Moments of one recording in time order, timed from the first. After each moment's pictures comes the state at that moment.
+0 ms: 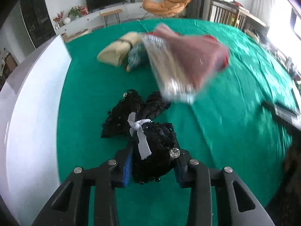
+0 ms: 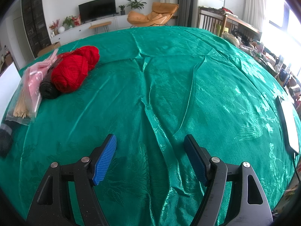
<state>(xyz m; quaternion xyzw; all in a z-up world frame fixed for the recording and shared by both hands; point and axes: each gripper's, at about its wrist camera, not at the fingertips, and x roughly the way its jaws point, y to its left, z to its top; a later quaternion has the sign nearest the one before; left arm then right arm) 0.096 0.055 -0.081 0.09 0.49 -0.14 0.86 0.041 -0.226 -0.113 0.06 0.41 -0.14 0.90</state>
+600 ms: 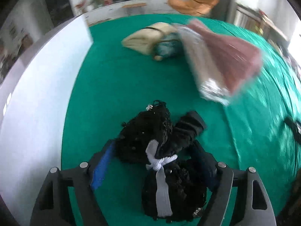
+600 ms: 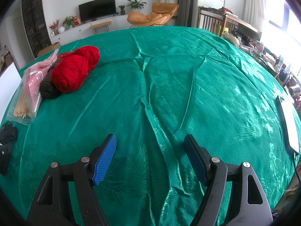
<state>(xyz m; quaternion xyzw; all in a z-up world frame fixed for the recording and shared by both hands) 0.125 0.075 -0.103 0.03 0.50 -0.05 0.86 0.042 -0.226 -0.113 0.06 0.41 -0.14 0.90</state>
